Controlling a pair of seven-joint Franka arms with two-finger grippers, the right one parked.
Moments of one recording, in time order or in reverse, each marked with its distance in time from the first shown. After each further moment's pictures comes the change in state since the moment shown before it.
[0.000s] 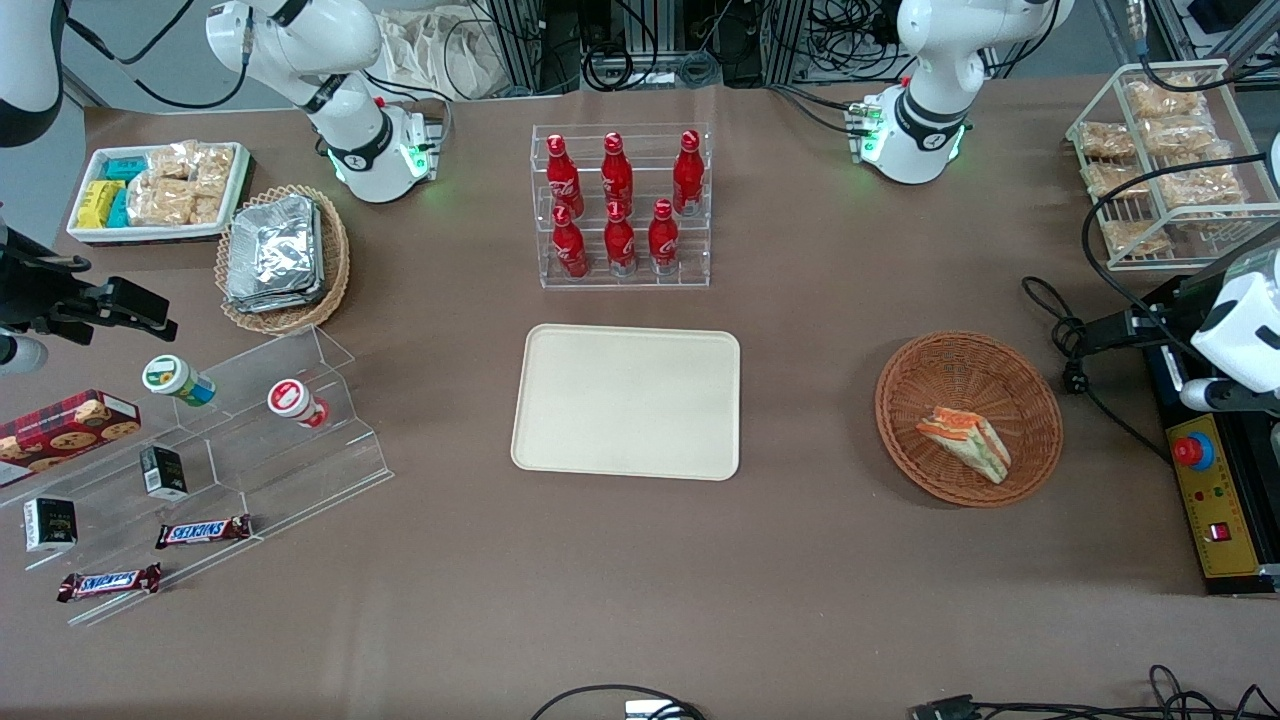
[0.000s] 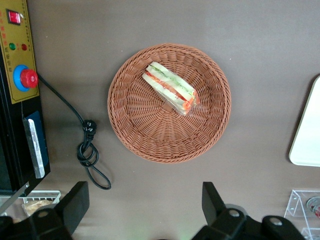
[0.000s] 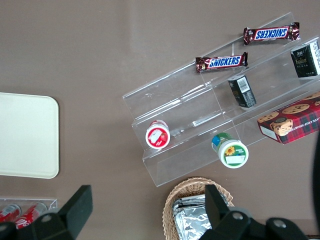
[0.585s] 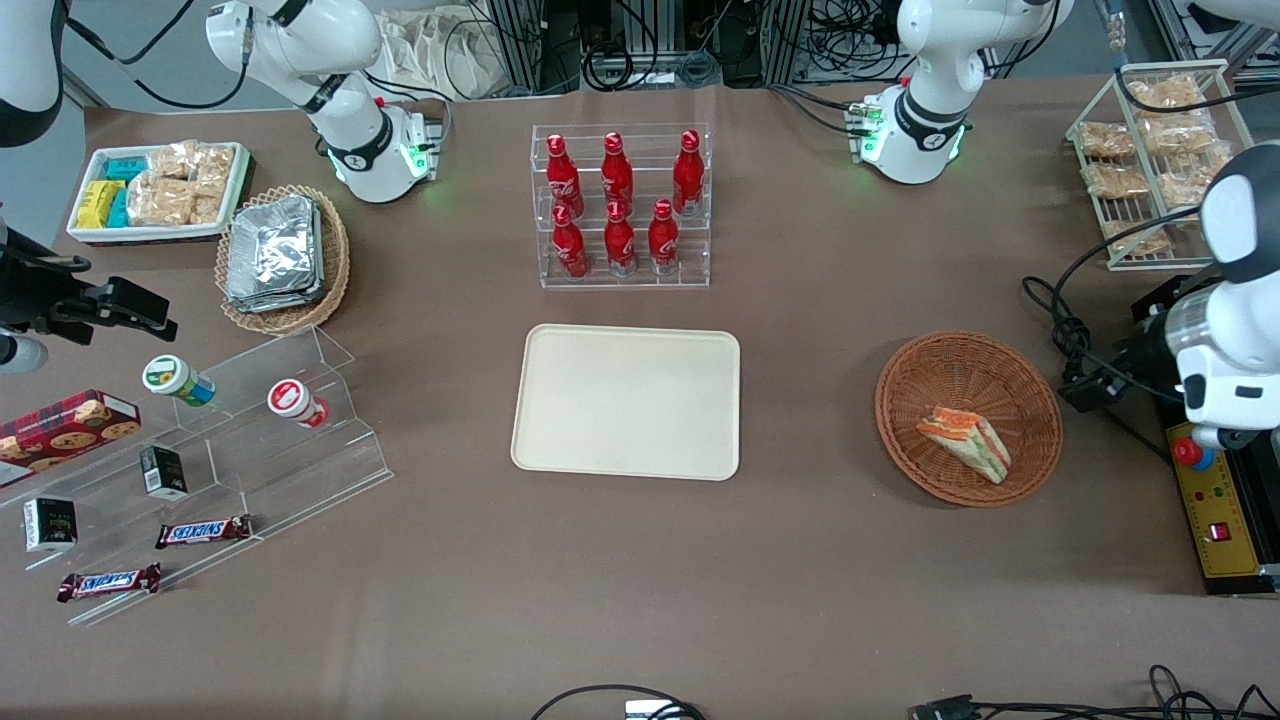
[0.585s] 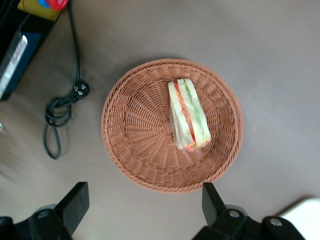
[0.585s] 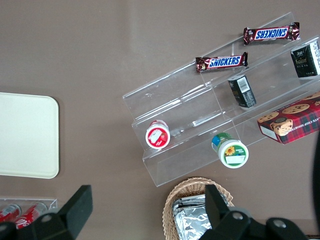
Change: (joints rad) arm 0.005 0.019 -0.005 -0.193 0.000 0.237 -0.701
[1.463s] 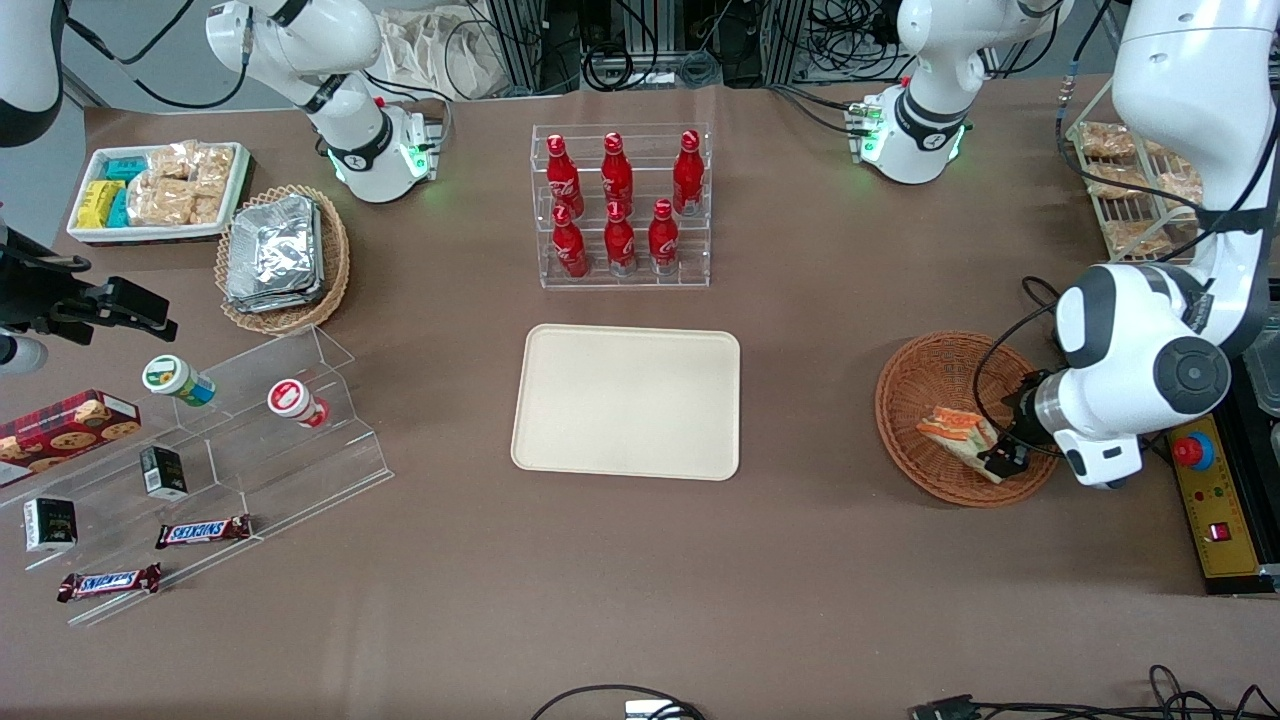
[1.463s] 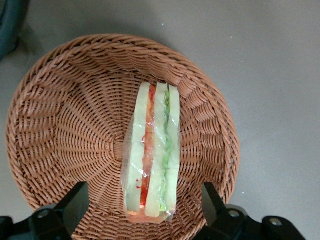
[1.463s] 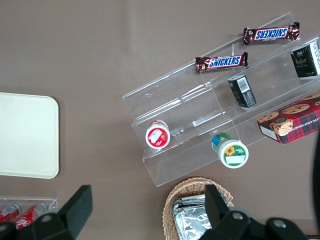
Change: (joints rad) arm -0.002 0.192 -0.067 -0.153 0.033 0.368 -0.379
